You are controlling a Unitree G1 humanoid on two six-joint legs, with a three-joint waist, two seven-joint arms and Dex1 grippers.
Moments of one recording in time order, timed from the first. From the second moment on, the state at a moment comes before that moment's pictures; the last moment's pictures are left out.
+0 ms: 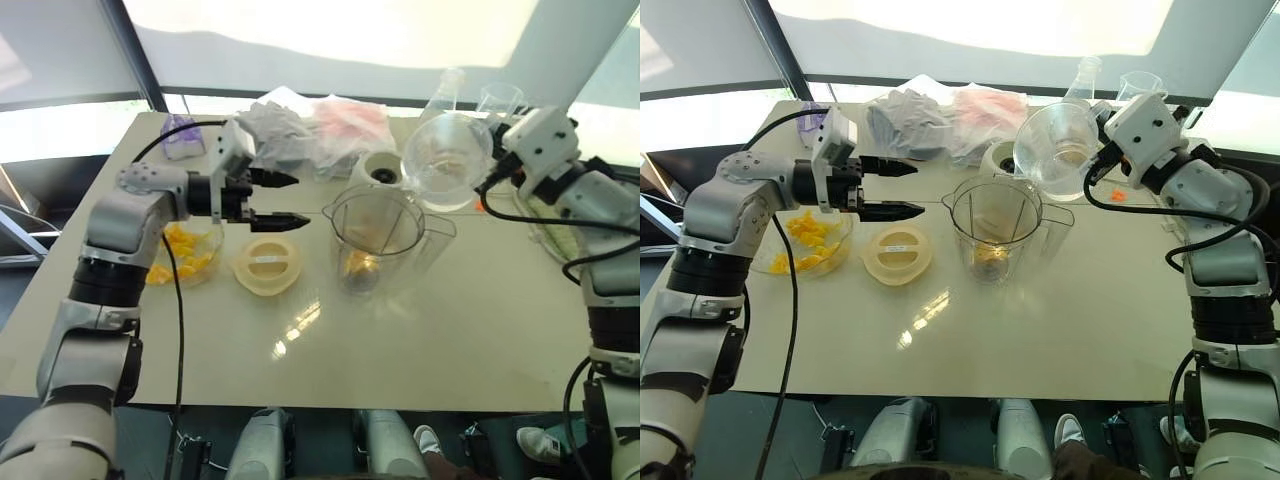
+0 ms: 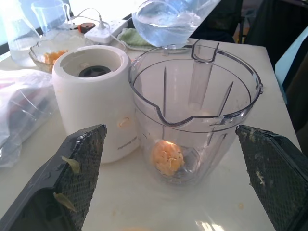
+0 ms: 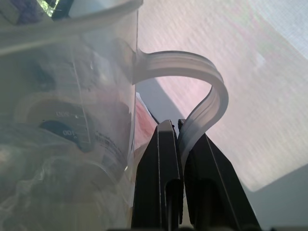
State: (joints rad) left arm -0.85 0.63 -0.10 0.17 -0.43 0.54 -1.24; right arm -0.60 -0.79 -0.09 0.04 0.03 0.04 0.58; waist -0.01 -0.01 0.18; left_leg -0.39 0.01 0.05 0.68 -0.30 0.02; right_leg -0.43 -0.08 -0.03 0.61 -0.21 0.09
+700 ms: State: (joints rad) left arm -0.83 0.62 -0.10 0.14 -0.45 0.56 -1.22; right arm -0.66 -0.83 -0.01 0.11 -0.24 -0.26 0.54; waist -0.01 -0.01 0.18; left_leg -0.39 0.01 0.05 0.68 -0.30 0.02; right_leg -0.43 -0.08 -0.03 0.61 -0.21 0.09
